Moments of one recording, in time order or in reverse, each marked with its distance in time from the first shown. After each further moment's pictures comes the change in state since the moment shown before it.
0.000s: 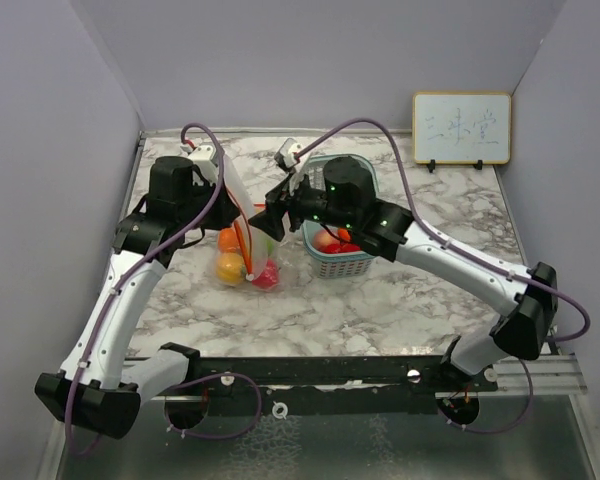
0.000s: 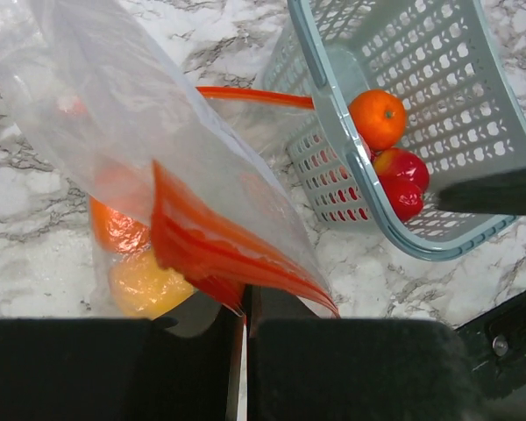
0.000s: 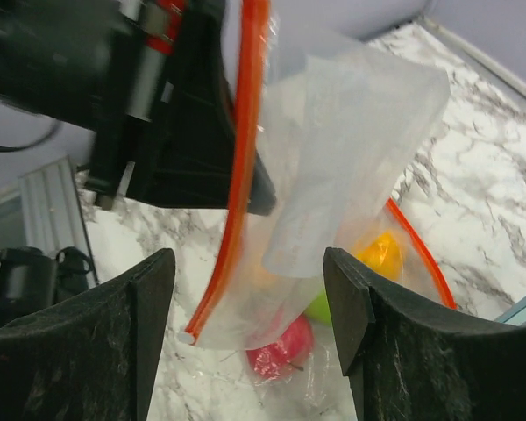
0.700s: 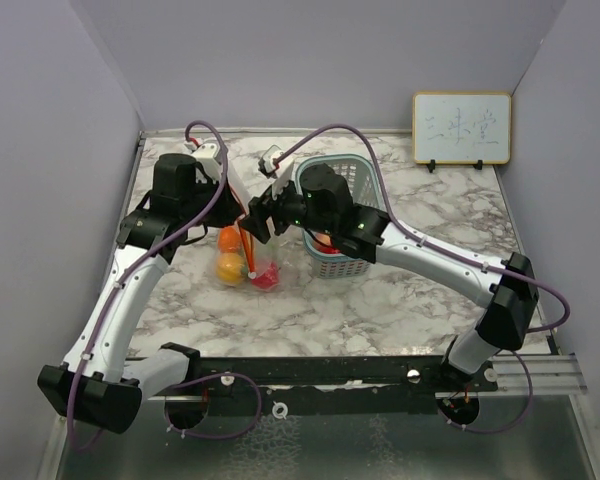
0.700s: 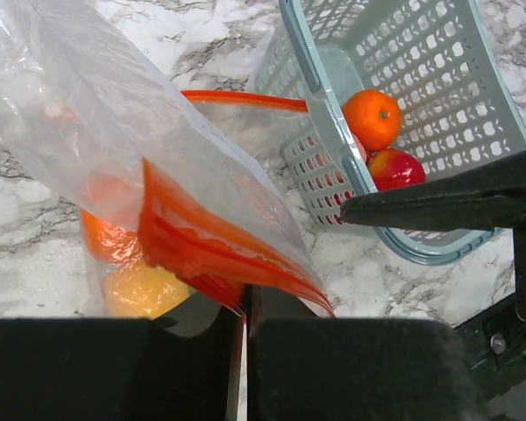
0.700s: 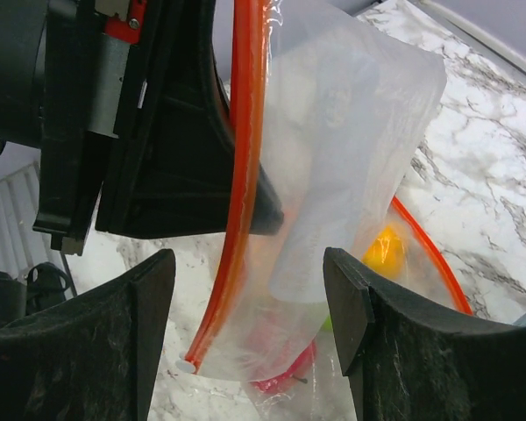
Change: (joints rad) left arm 0.000 0.023 0.007 0.024 0.025 0.008; right arm 0.061 0.127 0.026 0.028 0.143 0.023
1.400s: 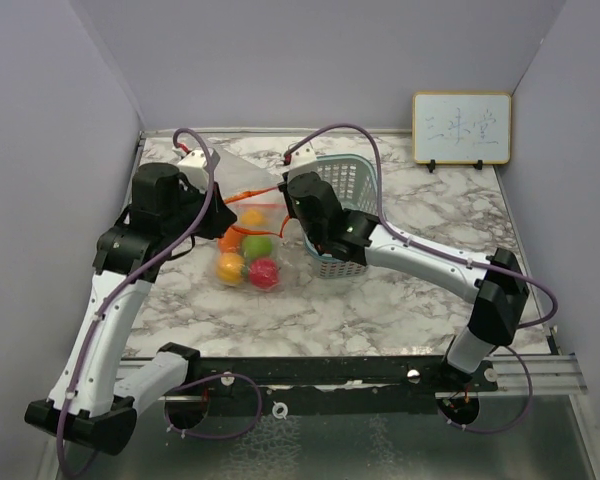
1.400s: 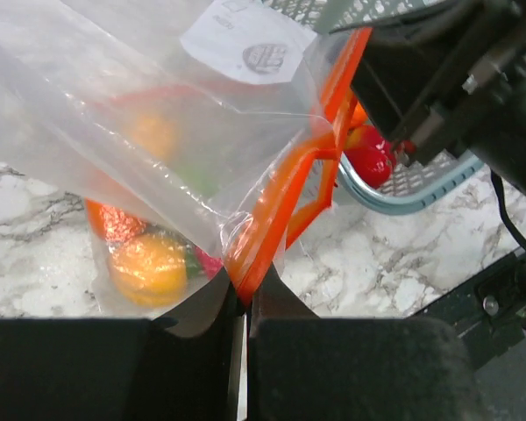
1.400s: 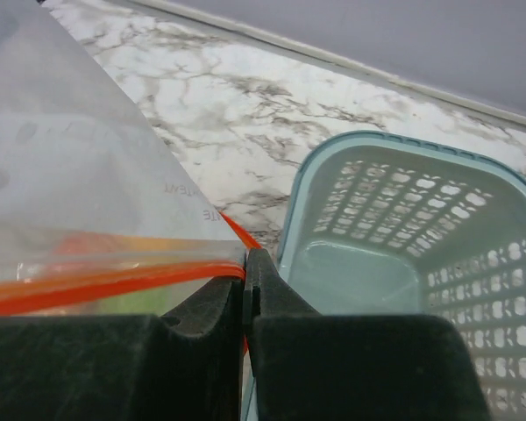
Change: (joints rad) left arm 0.000 -0.082 0.060 -0.105 0.035 0.049; right arm 0.009 0.063 0.002 -0.031 0.690 0.027
